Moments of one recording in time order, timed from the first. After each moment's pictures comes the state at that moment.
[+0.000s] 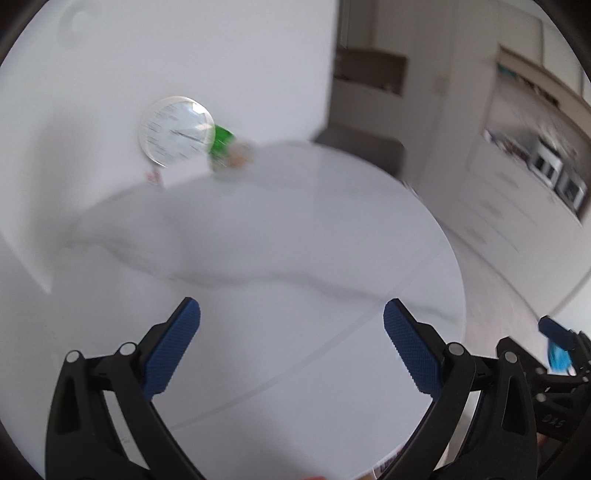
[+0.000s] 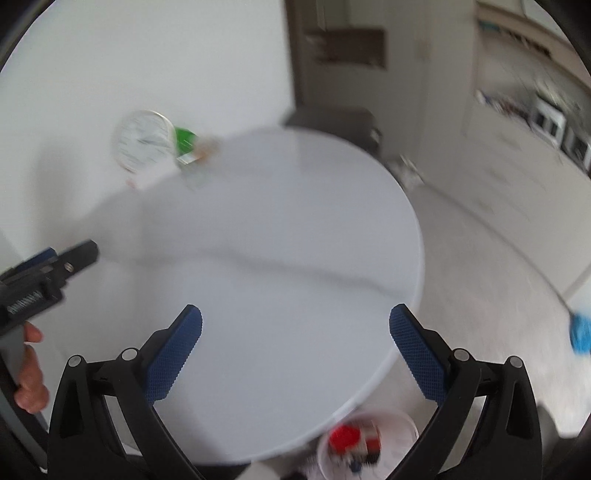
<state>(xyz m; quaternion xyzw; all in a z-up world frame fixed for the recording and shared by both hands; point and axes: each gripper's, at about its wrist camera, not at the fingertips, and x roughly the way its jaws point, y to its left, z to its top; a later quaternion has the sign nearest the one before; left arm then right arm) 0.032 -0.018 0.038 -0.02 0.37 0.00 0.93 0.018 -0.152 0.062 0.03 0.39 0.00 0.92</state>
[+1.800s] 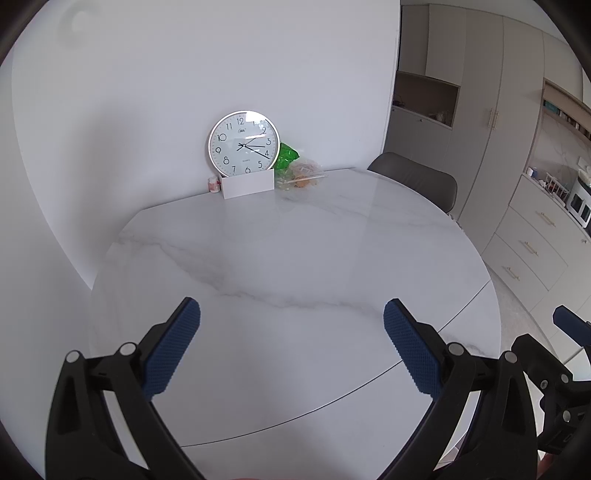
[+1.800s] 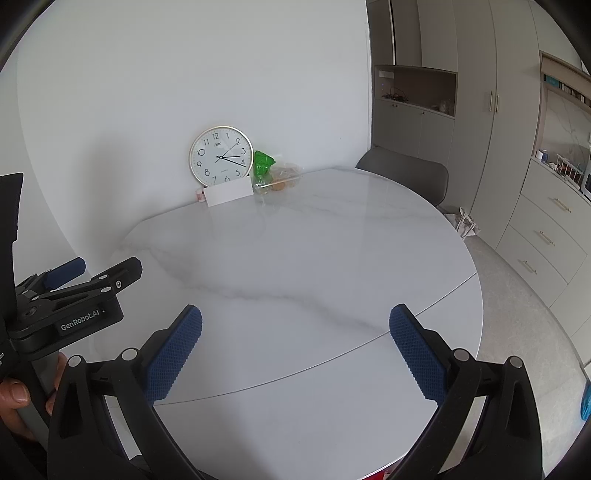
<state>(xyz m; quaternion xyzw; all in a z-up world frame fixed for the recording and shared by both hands) 0.012 0.062 0.064 -0.05 0.35 0.08 0.93 0.039 -0.066 0.097 0.00 0.36 0.09 0.93</state>
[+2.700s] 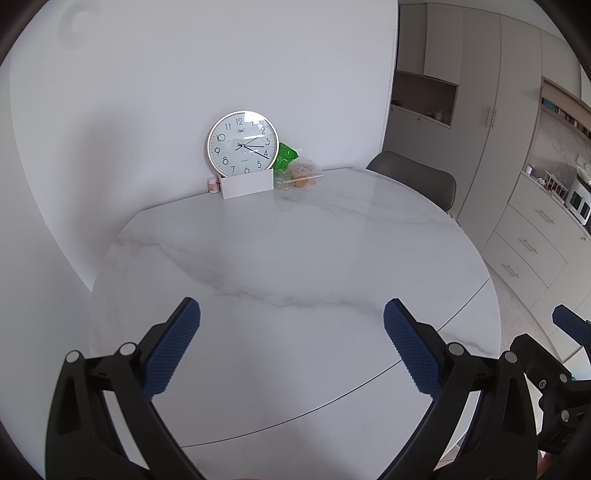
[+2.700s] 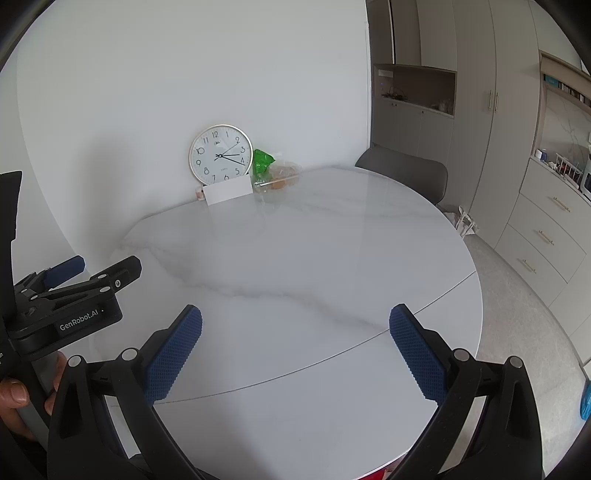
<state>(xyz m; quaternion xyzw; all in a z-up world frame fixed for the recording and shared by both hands) 0.013 0.061 0.063 -0.04 0.35 0.08 0.93 0.040 -0.072 0.095 0.00 0.37 0.09 0.93</state>
